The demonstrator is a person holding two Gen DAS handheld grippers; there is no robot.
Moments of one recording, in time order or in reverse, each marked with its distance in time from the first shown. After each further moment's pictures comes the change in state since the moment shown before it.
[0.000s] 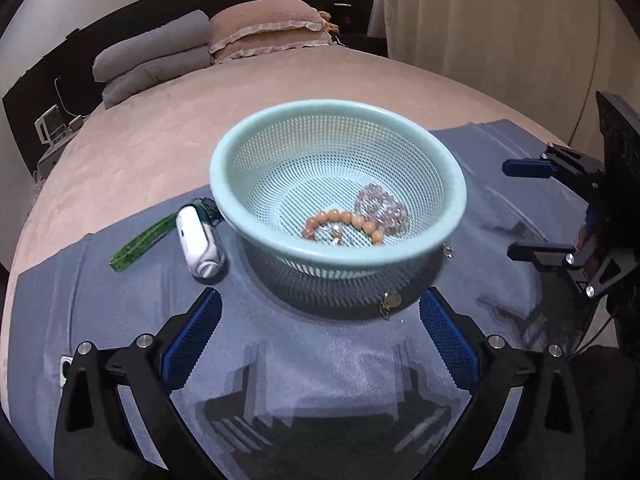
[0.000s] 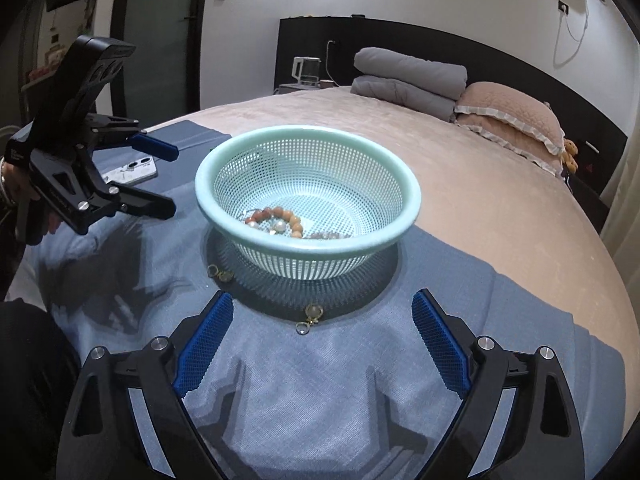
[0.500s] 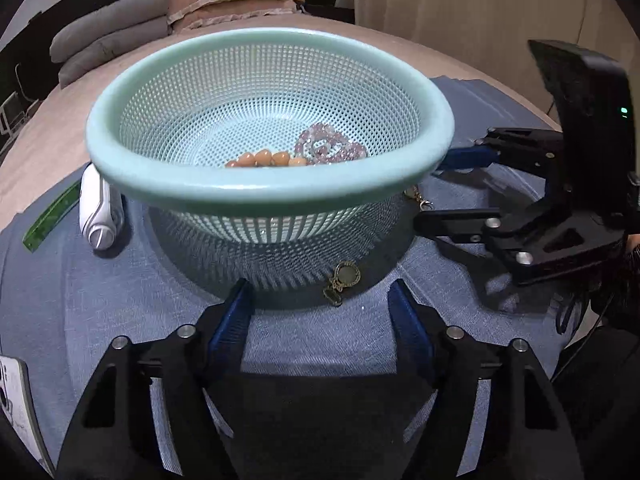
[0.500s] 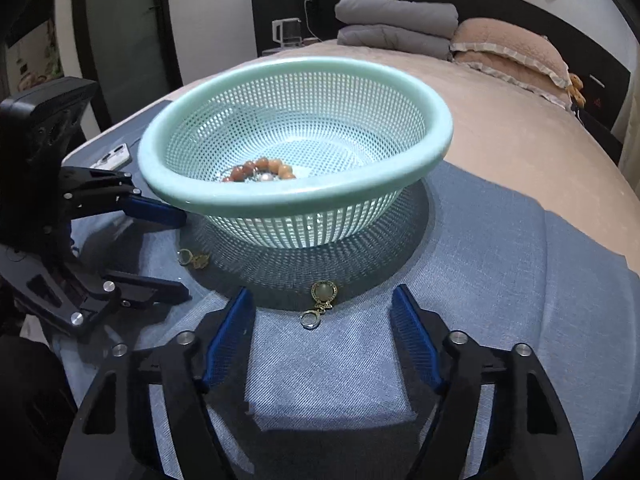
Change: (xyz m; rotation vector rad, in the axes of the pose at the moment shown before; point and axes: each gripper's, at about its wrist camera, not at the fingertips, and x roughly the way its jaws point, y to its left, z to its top) left arm 0.067 -0.025 -0.019 0.039 0.071 -0.127; right arm 0.078 -0.007 -0.012 0.172 0.185 -0.003
